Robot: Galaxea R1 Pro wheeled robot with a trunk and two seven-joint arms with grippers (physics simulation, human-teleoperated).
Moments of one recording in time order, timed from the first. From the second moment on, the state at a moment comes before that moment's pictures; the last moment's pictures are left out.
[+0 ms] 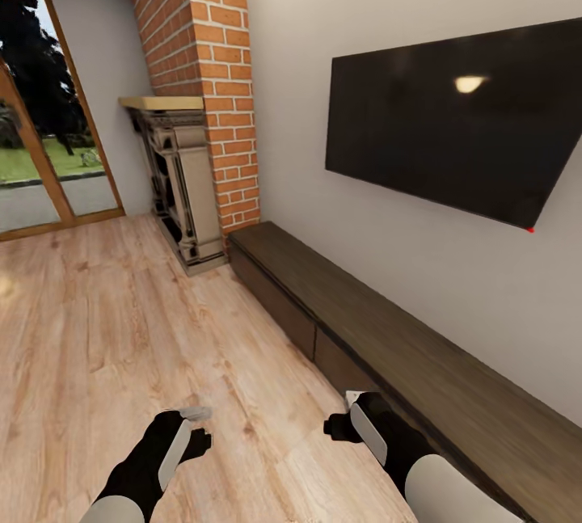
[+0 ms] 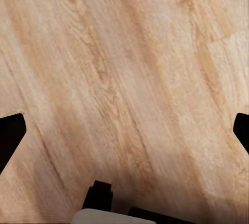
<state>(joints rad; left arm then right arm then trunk) -0.49 -0.06 0.11 -0.72 0.16 0.75 0.29 -0.64 0.09 0.31 -0.54 -0.46 0.68 -0.23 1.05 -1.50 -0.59</state>
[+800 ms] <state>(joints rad) -0.49 -0.06 0.11 -0.72 0.16 0.75 0.29 -0.64 0.09 0.31 -0.54 -0.45 0.68 -0.23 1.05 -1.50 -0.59</state>
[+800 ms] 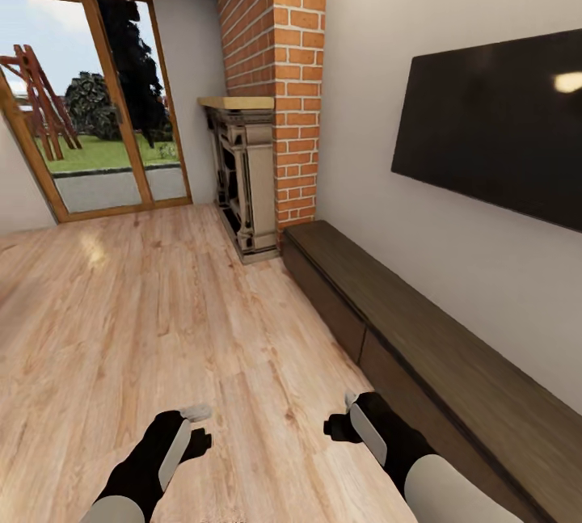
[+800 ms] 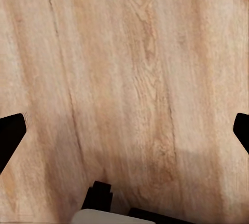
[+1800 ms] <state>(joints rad) -0.49 -0.06 0.11 -0.72 0.16 0.75 0.29 -0.64 0.09 0.31 -0.54 -0.45 0.68 -0.23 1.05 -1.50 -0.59</state>
